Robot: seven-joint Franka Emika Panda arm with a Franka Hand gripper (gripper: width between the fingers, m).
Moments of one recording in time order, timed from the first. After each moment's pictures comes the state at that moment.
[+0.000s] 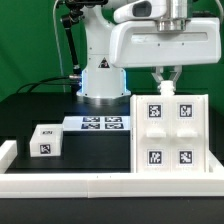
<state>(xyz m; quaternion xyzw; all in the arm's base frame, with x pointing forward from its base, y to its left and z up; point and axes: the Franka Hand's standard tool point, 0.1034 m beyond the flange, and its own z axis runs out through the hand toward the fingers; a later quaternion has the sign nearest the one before) 0.547 0.086 0.138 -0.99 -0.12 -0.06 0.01</state>
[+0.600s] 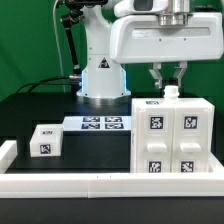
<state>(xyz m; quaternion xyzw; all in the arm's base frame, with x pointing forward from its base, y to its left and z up) 0.552 0.085 0.143 -0.99 -0.12 -0.06 0.01</state>
